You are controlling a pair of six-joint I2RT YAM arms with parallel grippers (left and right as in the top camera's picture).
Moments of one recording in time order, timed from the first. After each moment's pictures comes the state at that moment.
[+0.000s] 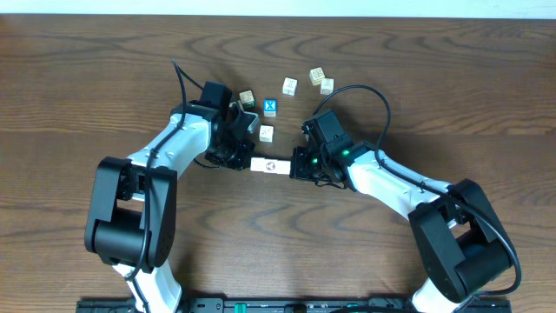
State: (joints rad) left arm -0.24 1.91 1.19 -0.74 0.43 0.11; right arm 0.56 1.82 1.00 -0.27 -0.34 0.68
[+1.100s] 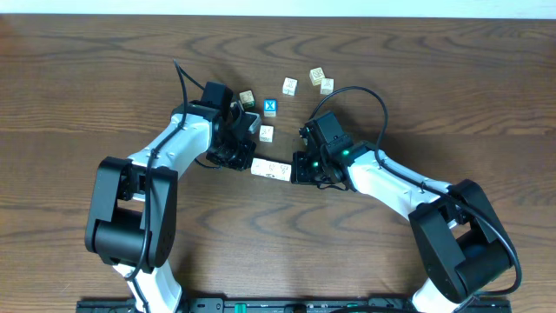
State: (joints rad) left arm -0.24 1.91 1.19 -0.74 0.44 0.11; right arm 0.56 1.82 1.00 -0.32 -0.36 0.61
